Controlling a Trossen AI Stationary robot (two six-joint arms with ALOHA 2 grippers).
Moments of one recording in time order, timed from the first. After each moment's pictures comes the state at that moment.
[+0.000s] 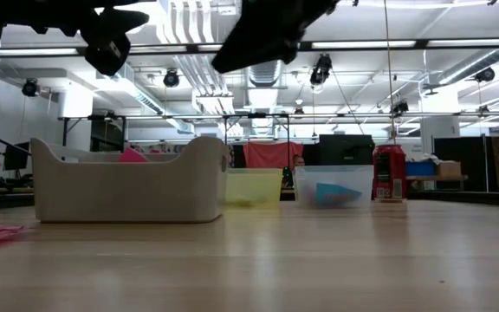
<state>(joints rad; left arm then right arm) -0.26 0.79 0.42 0.26 -0.12 -0.33 0.24 1.78 1.30 -0.14 0.38 0.08</state>
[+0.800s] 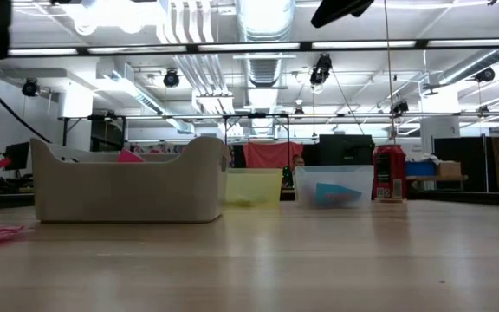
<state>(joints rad) -0.67 1.35 1.01 -0.70 -0.15 -1.41 0.38 1.50 1.30 -0.66 0.38 0.16</state>
